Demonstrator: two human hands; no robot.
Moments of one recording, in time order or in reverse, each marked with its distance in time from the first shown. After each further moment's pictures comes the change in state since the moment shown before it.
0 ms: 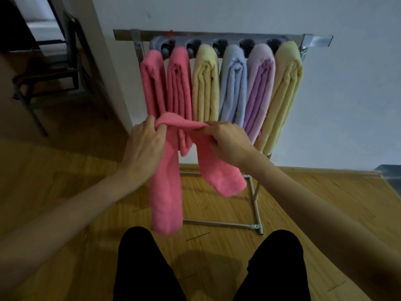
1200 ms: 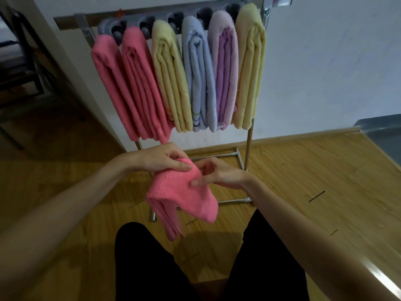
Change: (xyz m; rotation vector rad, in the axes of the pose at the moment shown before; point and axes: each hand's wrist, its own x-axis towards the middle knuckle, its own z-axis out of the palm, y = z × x) left_hand 0.019 0.056 0.020 -1.140 -1.171 0.230; right_hand -0.103 0.013 0.064 1.403 -0.500 0.421
